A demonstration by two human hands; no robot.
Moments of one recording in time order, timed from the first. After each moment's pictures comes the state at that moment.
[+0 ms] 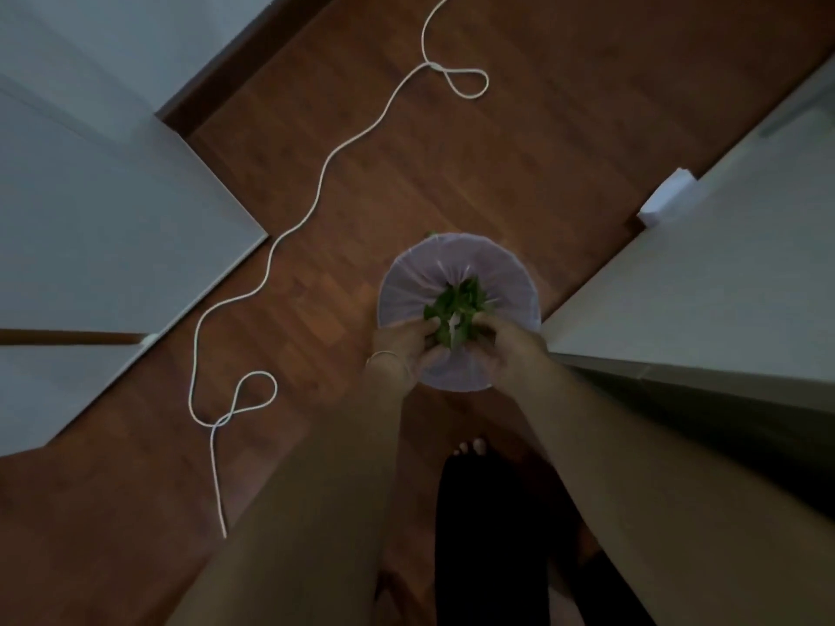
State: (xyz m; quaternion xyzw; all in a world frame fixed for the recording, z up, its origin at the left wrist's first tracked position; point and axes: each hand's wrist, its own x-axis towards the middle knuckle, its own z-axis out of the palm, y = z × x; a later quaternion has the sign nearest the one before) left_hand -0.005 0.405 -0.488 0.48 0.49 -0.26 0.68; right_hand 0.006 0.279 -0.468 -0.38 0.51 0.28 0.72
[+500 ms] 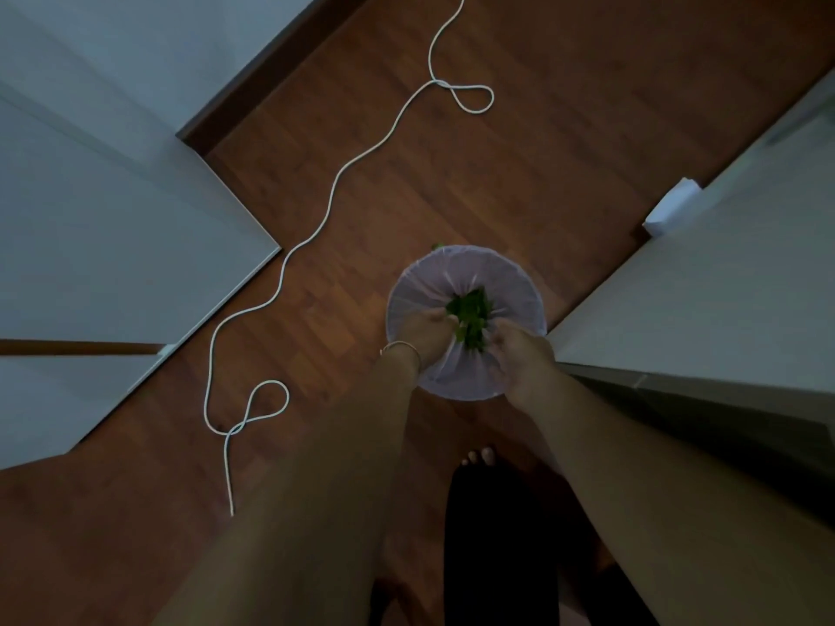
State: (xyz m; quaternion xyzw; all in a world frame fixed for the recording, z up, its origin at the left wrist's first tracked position) left_hand 0.013 0.408 -0.478 0.75 0.29 -0.33 0.49; right_hand 0.002 0.270 -0.477 -0.53 0.49 0.28 0.64
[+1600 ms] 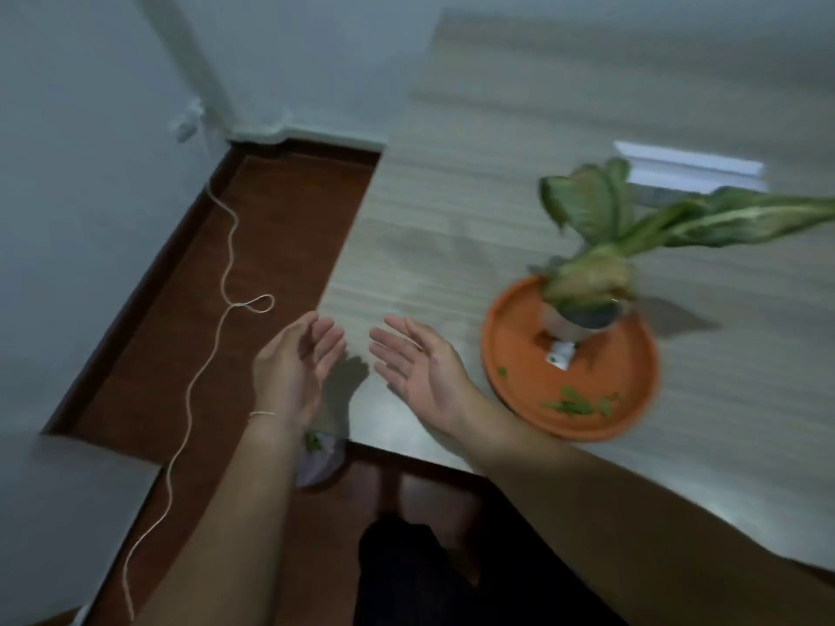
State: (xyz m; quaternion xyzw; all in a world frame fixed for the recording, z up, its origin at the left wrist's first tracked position) left_hand -0.056 0.143 -0.003 0.52 0.22 -0.17 0.81; right_hand -0.128 -0.002 -0.019 -0.32 0.30 0.08 0.90
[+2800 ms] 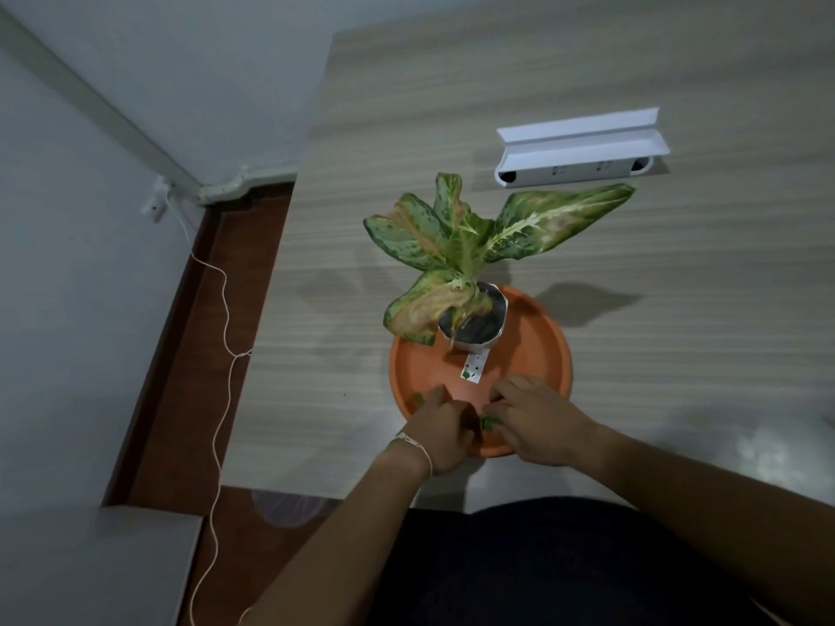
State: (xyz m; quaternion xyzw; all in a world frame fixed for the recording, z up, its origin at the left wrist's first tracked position) left_hand -0.188 -0.088 -0.056 0.84 -0.37 -0.39 0.06; right_hand -0.296 -0.248 -0.083 -0.98 -0.04 0.14 0.13
